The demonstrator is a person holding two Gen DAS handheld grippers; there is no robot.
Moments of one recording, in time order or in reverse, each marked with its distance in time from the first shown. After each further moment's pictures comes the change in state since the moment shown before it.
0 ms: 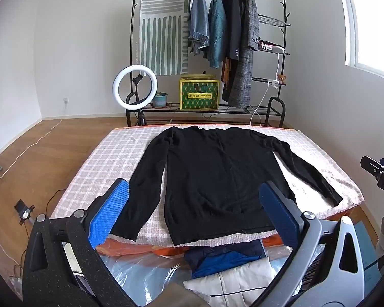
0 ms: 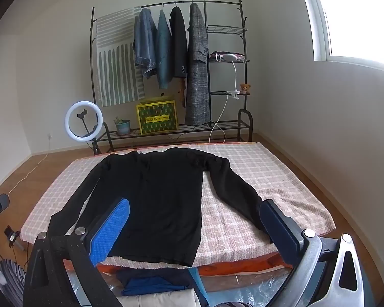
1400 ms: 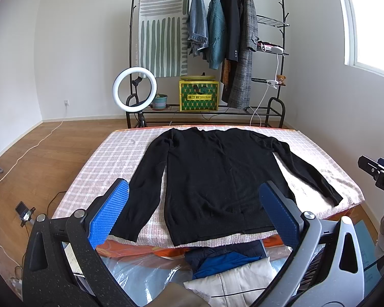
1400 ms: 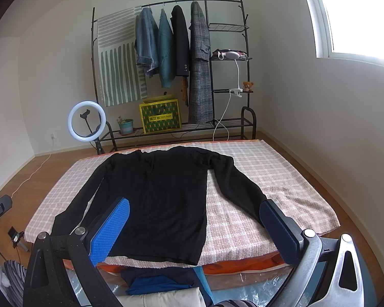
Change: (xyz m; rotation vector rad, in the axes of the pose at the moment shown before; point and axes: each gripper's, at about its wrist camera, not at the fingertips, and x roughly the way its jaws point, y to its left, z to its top) left arm -0.003 0.000 0.004 0.001 -0.012 0.011; right arm -0.001 0.003 0.000 0.009 0.006 0.013
